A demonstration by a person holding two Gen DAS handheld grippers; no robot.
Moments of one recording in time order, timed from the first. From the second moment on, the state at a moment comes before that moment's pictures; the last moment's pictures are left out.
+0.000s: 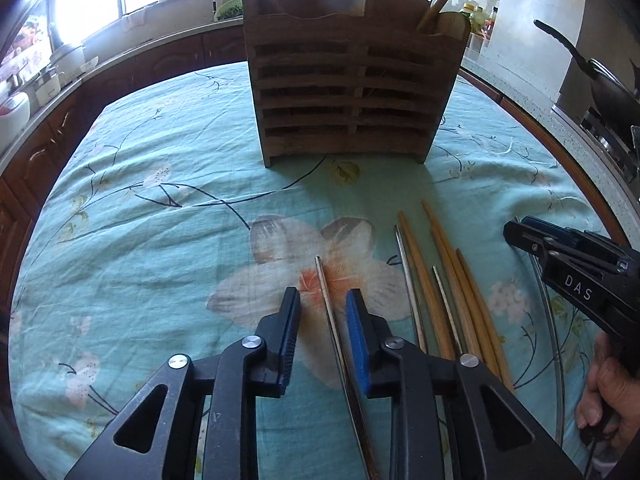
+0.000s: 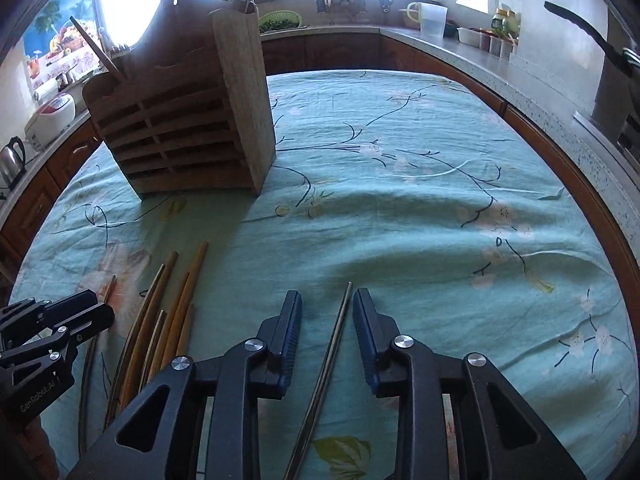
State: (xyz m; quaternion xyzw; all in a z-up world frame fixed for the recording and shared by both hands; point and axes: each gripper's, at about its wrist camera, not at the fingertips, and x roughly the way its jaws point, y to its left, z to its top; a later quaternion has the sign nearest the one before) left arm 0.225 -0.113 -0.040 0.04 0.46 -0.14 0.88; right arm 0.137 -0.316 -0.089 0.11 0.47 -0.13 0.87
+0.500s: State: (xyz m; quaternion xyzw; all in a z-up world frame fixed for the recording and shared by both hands) left arm 0.212 -0.065 -0.017 -0.06 0.45 -0.17 0.87; right arm 0.112 -0.319 -0.055 0.18 0.42 -0.10 0.88
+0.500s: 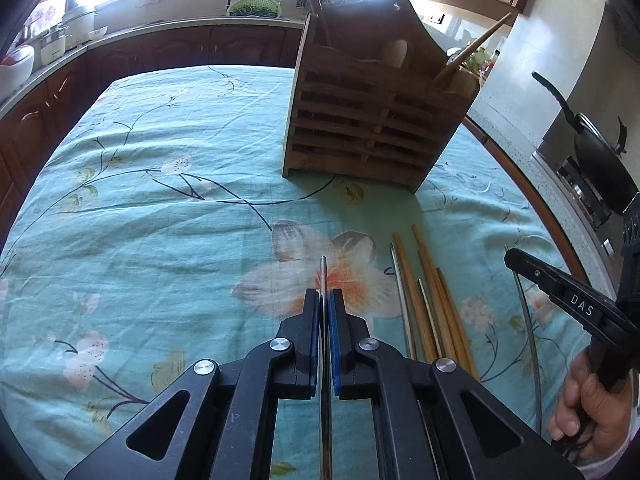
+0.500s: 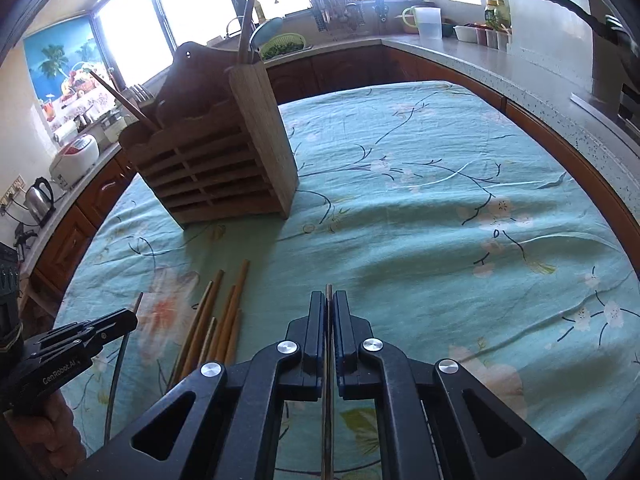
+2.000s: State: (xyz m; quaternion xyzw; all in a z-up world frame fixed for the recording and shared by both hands) left arm 0.135 0.005 0.099 -0.13 0.29 -0.21 0.93; right arm 0.069 -0.312 0.093 0.19 0.23 -0.05 0.95
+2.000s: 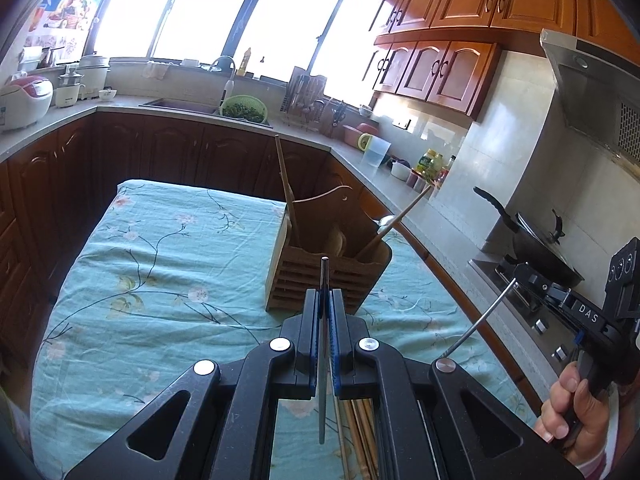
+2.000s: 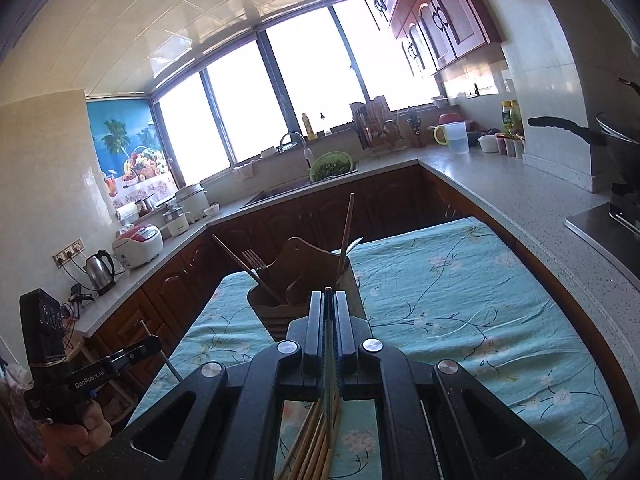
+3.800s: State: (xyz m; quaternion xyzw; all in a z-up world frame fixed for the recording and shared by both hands) left arm 0.328 -0.054 0.048 -0.14 0.21 -0.15 0.96; right arm 0.218 -0.348 0.062 0.19 0.23 -0.11 0.95
